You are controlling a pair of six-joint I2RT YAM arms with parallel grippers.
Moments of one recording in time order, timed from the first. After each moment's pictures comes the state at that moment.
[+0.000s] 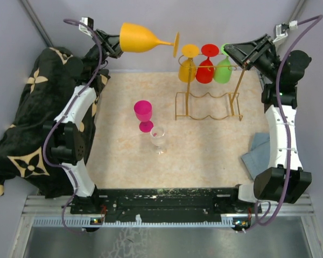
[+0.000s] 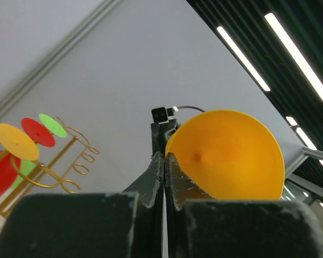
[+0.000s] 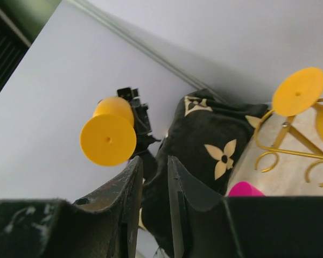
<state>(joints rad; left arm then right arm) -0.14 1.85 1.68 1.05 0.74 -1.64 -0.16 1.35 1.49 0.21 -0.87 1.25</state>
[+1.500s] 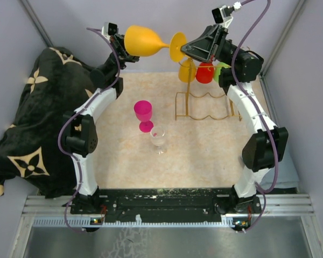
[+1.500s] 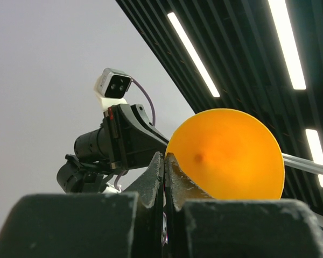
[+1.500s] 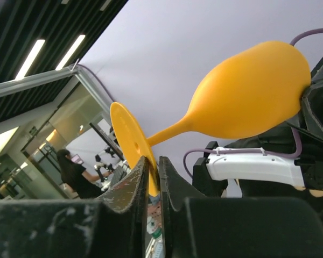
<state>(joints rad) -0.31 2.05 1.77 1.48 0.59 -2.09 0.24 1.75 1.76 1.21 -1.01 1.92</state>
